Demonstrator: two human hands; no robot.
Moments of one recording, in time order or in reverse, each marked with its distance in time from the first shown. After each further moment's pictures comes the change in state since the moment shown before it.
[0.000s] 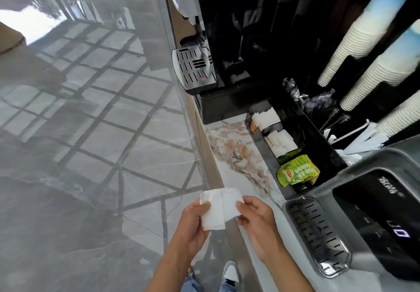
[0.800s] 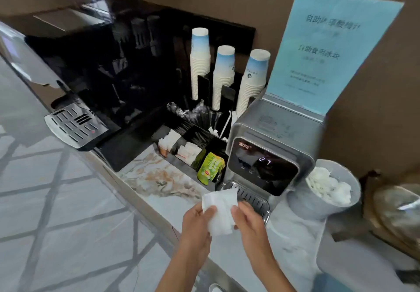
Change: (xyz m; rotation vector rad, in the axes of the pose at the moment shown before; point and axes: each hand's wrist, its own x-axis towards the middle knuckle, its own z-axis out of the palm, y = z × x) left_hand -0.043 -0.049 0.130 0.593 -0.265 -0.079; right_hand -0.123 -0.022 -0.042 -0.157 0.465 -0.544
